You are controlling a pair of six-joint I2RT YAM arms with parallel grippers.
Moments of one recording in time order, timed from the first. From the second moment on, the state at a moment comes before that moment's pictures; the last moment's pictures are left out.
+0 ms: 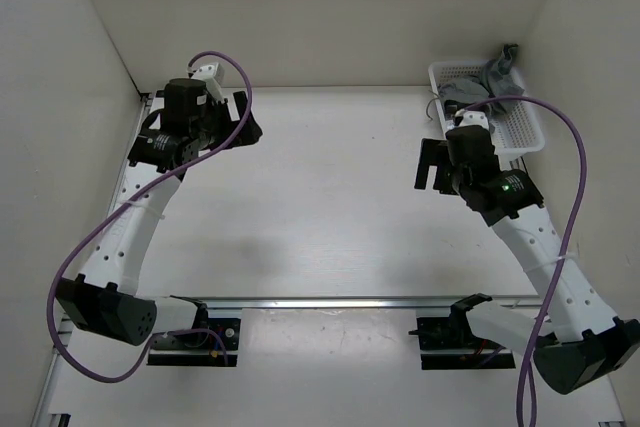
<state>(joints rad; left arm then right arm) -0.26 1.31 1.48 -0.74 0.06 -0.34 0.43 1.05 1.20 -0.89 0.31 0.34</state>
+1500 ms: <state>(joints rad) -0.26 1.55 1.59 -0.74 0.07 -0.30 -0.14 2.46 2.40 -0.79 0.10 0.65</state>
